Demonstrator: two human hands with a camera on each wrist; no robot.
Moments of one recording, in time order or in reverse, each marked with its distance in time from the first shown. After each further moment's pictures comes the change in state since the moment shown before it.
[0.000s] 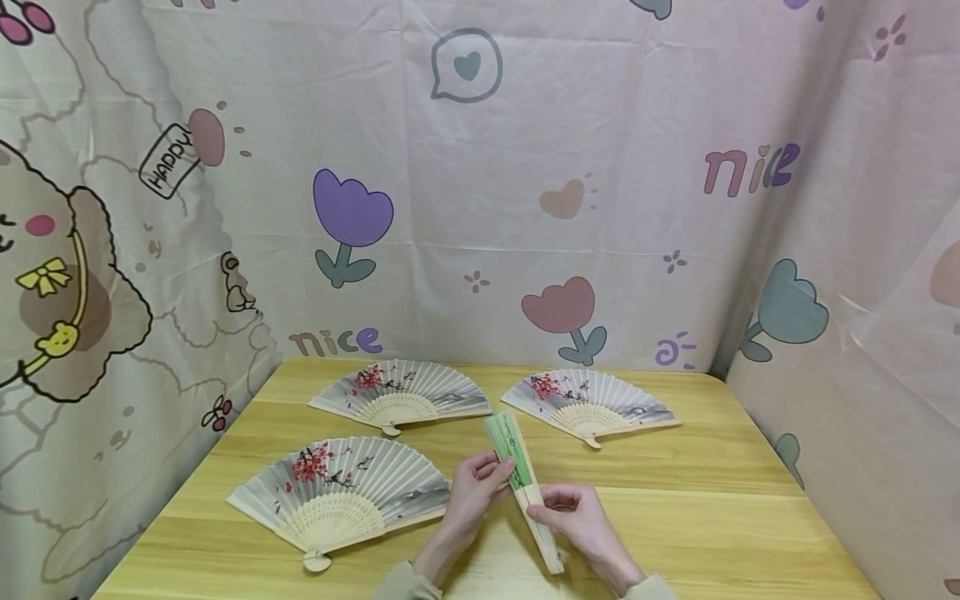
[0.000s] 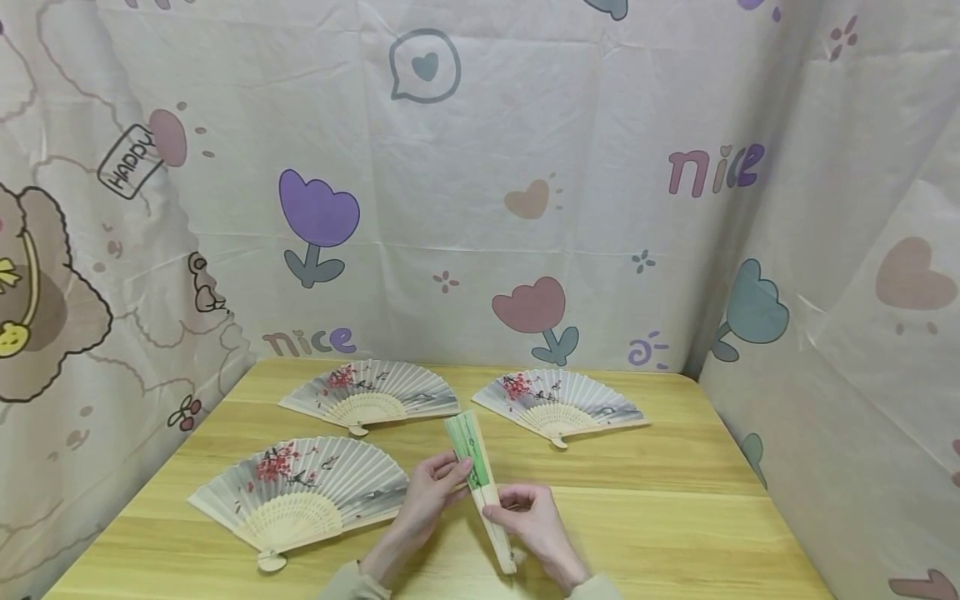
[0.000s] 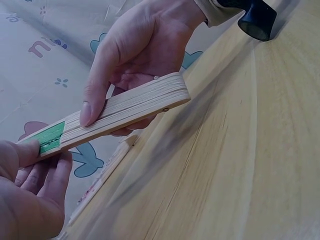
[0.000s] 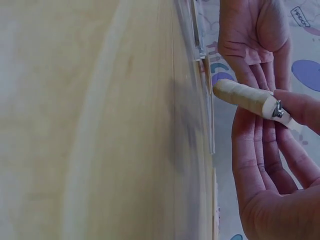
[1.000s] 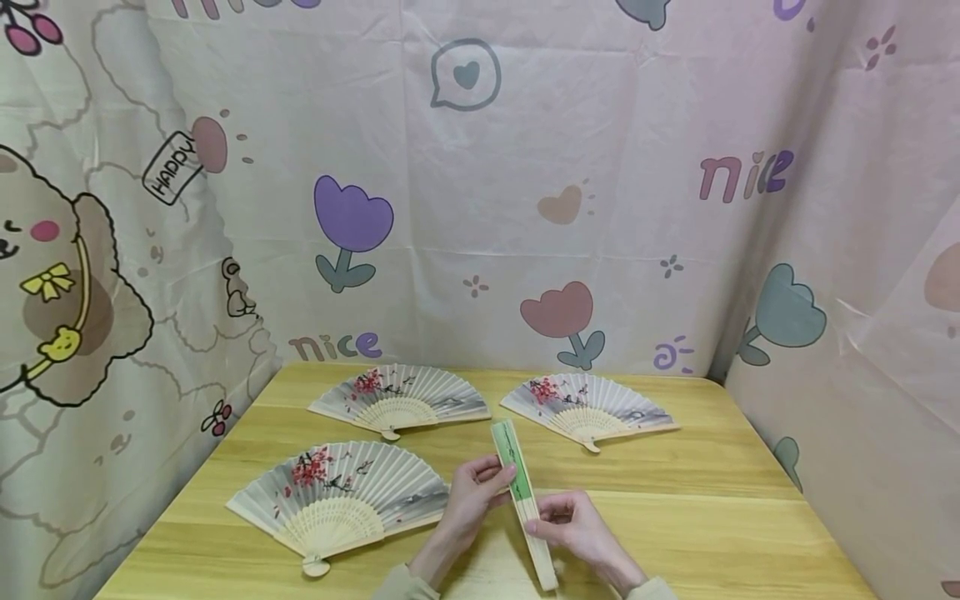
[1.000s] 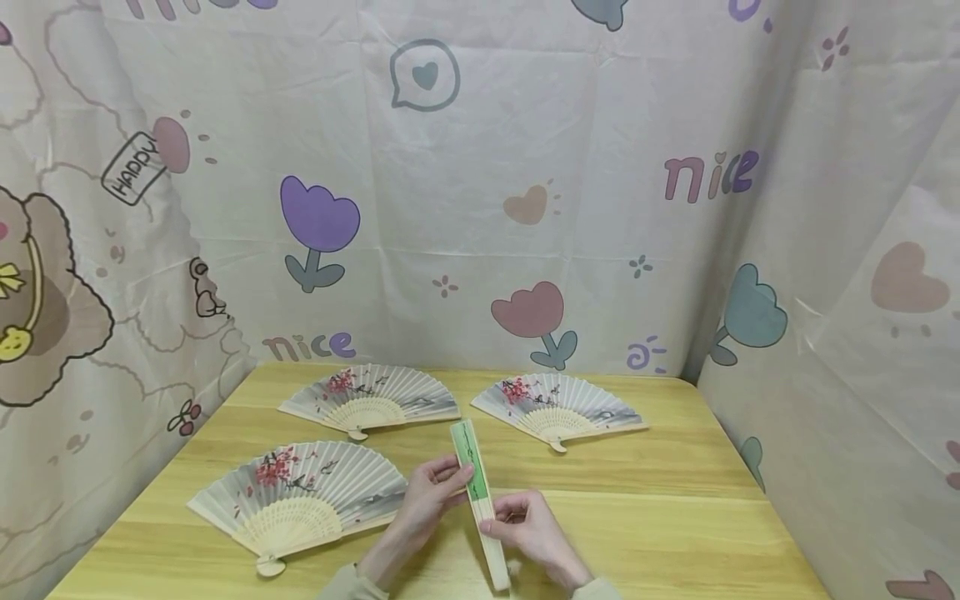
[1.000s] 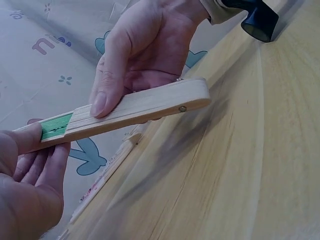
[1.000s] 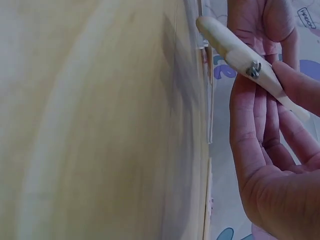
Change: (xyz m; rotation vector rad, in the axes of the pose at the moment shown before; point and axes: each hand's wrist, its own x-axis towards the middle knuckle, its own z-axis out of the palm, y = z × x) left_hand -0.001 0.002 0.000 -0.016 -0.045 -0.002; right_hand -0.002 0.003 -0.005 -0.044 -0.202 -0.124
